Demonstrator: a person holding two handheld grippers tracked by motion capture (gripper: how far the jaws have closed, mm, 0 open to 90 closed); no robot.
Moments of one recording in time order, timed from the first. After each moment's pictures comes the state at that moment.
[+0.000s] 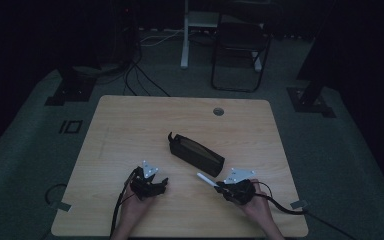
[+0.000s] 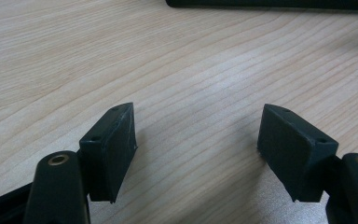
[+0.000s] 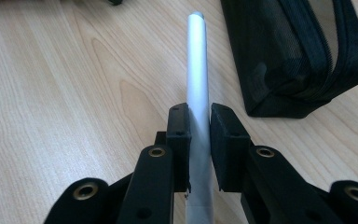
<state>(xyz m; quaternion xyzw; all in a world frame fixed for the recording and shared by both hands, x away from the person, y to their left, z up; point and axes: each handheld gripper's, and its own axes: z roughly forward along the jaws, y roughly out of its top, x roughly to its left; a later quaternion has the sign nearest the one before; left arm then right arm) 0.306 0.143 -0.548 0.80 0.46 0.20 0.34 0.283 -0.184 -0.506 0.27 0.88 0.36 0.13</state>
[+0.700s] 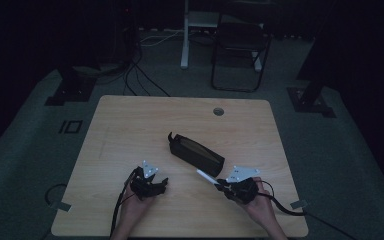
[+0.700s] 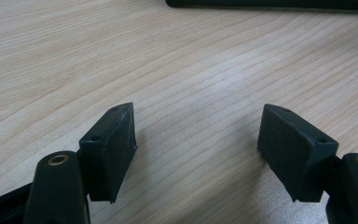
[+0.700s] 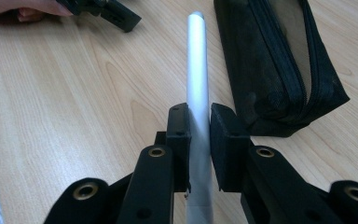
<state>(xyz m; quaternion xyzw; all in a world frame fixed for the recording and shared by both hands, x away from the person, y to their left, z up) 0.306 0.143 -0.548 0.80 0.46 0.20 0.34 0.277 -0.185 -0.481 0.26 0.88 0.38 0.14</state>
